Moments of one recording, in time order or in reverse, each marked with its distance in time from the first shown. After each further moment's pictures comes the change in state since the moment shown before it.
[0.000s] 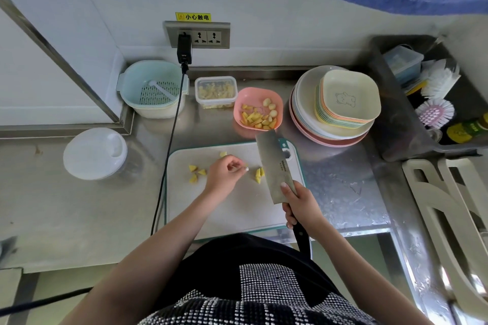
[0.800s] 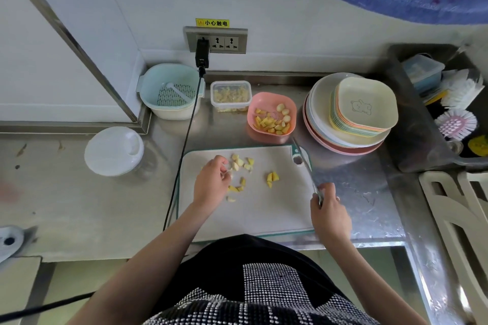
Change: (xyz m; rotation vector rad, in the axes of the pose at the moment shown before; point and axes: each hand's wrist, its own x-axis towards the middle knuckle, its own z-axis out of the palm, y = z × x) left_hand -0.011 -0.023 -0.041 0.369 0.172 0.084; right_hand 0.009 0.023 -0.019 -0.841 0.528 -0.150
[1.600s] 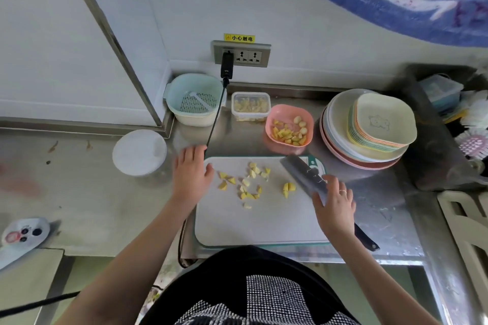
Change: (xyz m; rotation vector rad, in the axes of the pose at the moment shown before) left_hand 0.011 -0.045 -0.069 0.448 0.424 0.246; right_hand 0.012 -0.036 0.000 0.006 0.068 -0.175
